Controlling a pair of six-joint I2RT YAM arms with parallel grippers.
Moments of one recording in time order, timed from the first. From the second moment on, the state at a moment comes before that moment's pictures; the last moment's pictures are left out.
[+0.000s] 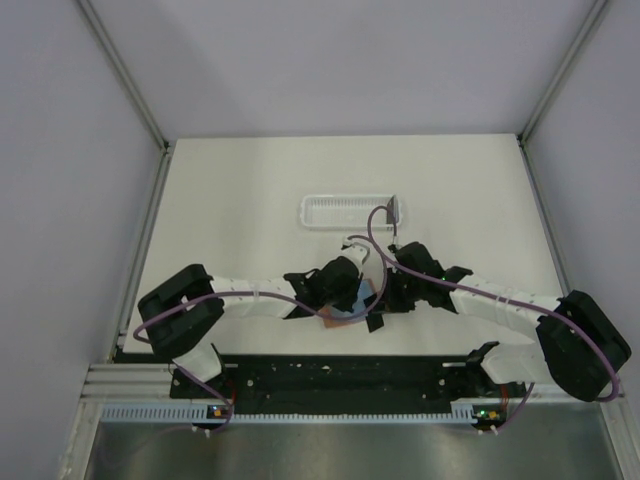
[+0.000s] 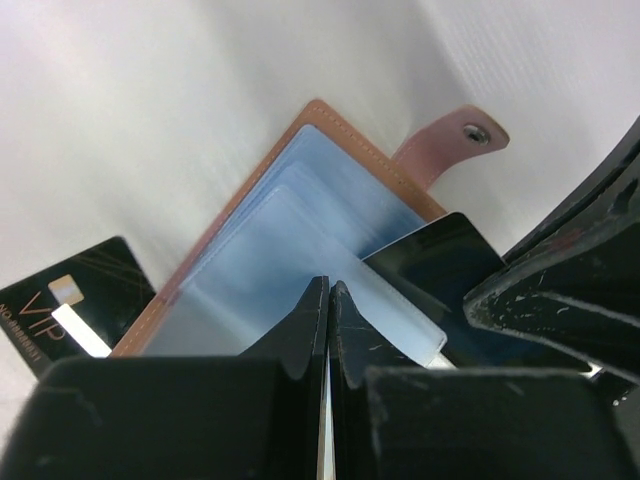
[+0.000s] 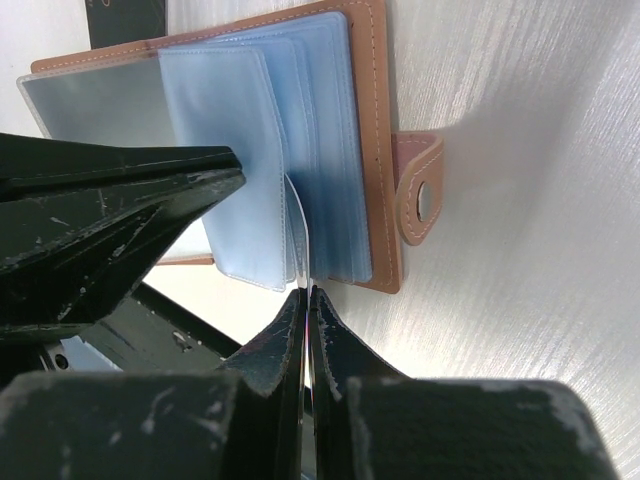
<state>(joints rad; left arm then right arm) -1.05 1.63 0.81 0.04 -0.15 -0.49 0.69 1.26 0.55 -0.25 -0.25 0.73</state>
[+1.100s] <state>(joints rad) -1.05 1.48 0.61 0.08 -0.17 -0.55 0.69 1.14 0.55 -0.33 -0.20 0.72</state>
